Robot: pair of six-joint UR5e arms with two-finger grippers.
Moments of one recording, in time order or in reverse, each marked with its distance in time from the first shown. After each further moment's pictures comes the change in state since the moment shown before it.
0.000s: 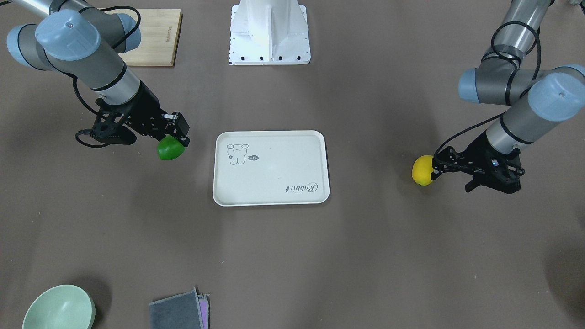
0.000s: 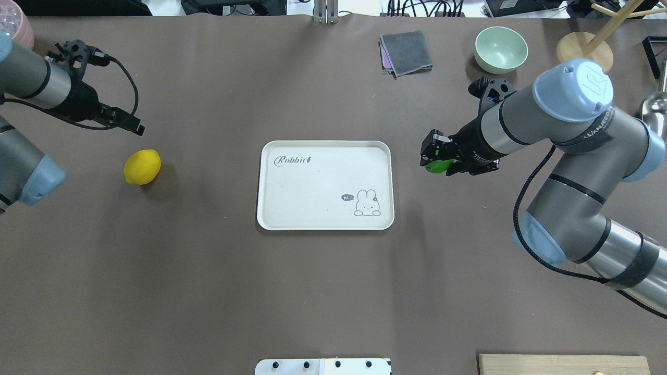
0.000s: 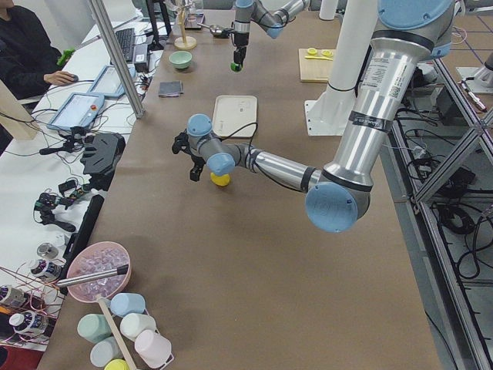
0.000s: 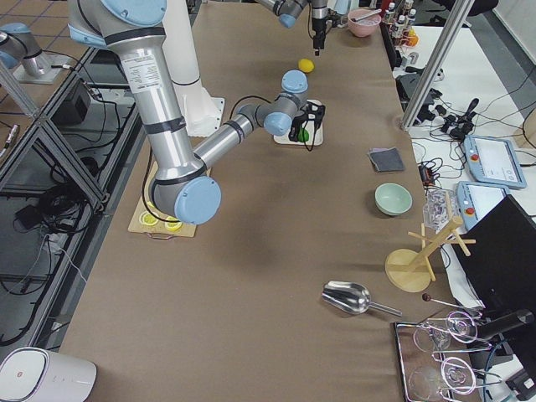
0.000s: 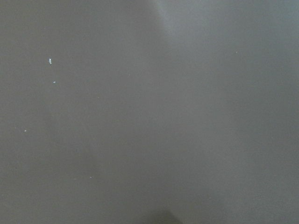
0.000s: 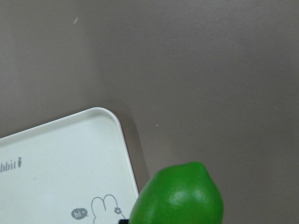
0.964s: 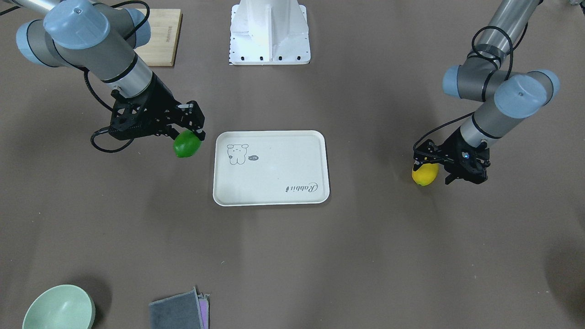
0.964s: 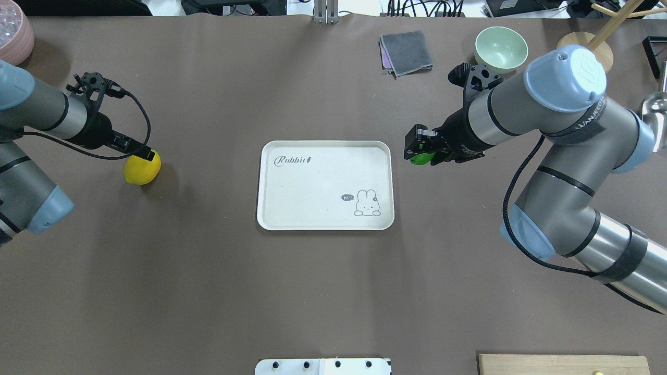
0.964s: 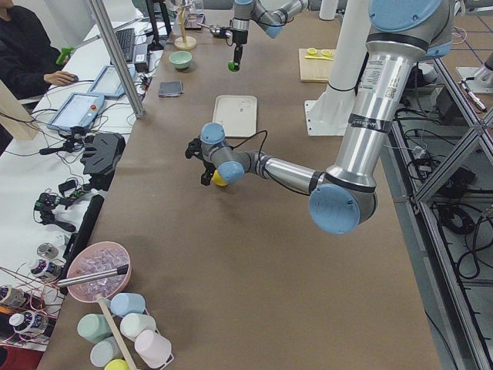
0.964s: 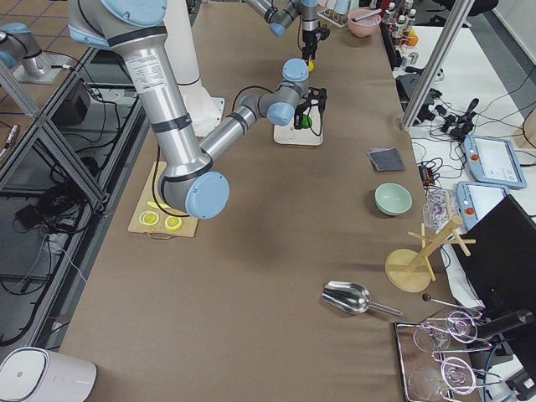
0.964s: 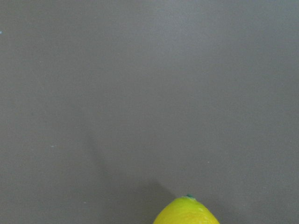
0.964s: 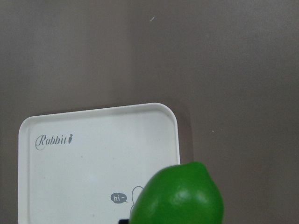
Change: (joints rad) left arm 0.096 0.037 0.008 -0.075 0.058 -0.001; right arm -0.005 0.053 0.000 0.008 0.001 -0.111
